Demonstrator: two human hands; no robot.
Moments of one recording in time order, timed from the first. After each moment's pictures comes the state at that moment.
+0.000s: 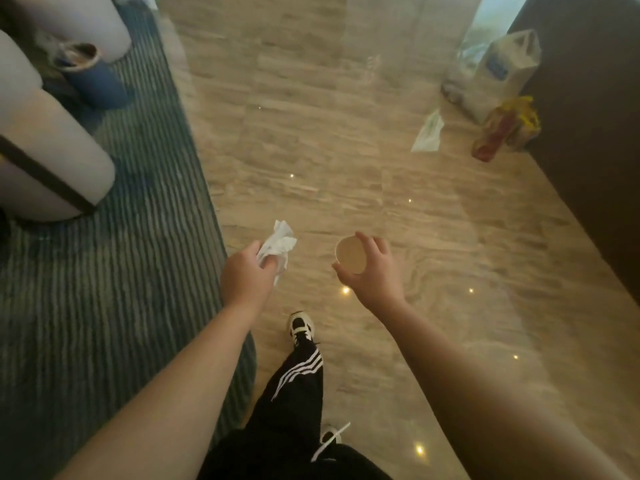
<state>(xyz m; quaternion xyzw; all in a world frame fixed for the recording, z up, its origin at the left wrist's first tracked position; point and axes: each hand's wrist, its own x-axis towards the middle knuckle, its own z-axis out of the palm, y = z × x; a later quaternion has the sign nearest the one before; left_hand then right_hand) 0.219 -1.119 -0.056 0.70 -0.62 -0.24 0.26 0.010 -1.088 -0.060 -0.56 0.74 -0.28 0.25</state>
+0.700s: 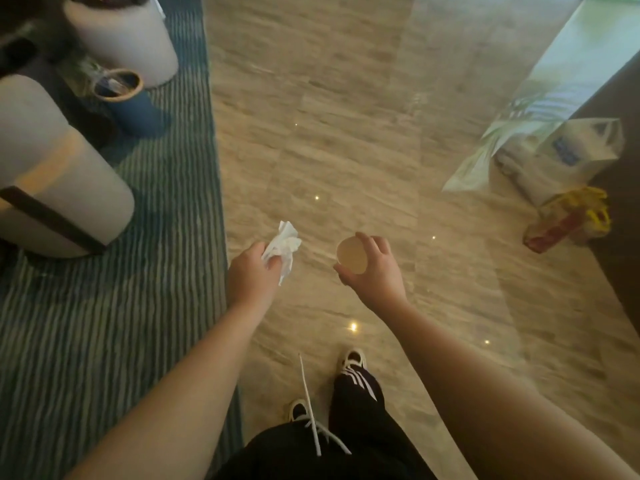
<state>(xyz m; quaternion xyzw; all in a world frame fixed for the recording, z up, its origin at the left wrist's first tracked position) 0.225 -1.491 -0.057 0.76 -0.54 -0.23 0.29 0.014 -1.492 -0.047 -0.63 0.69 -0.25 0.25</state>
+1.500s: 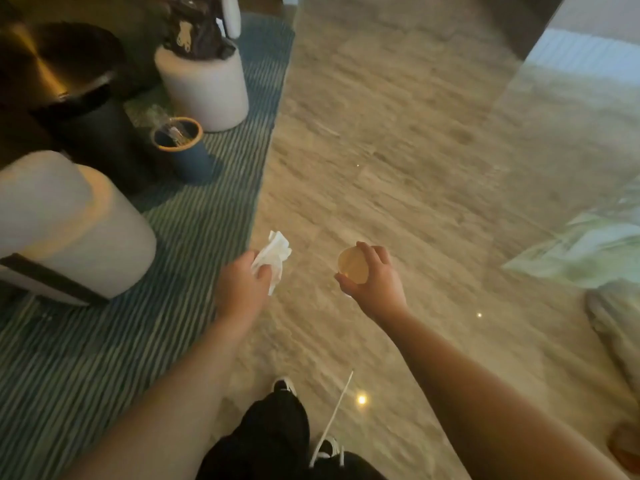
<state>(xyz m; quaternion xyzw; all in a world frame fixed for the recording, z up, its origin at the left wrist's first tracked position) 0.260 -1.930 -0.031 0.82 -0.43 -0.17 0.34 0.044 -2.004 -0.037 -0.74 0.57 -0.21 0.29</state>
